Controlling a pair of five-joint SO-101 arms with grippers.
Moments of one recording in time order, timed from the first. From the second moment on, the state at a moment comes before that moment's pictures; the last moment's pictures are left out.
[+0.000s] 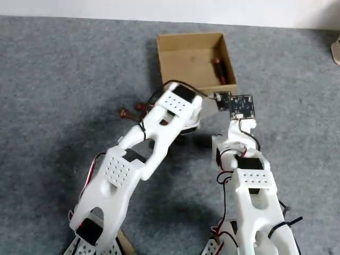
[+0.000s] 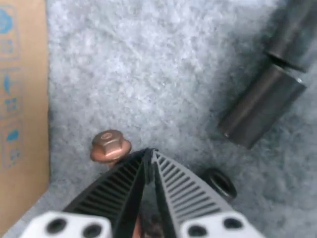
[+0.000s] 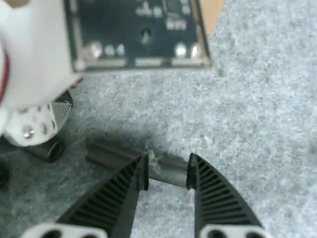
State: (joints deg) left arm 27.5 52.0 -36.2 77.5 -35.9; right arm -2.8 -39.1 67.6 26.9 7.3
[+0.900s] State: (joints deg) left arm 27.0 37.8 -28.1 77.9 -23.0; right arm -2.9 -39.1 67.6 26.8 7.3
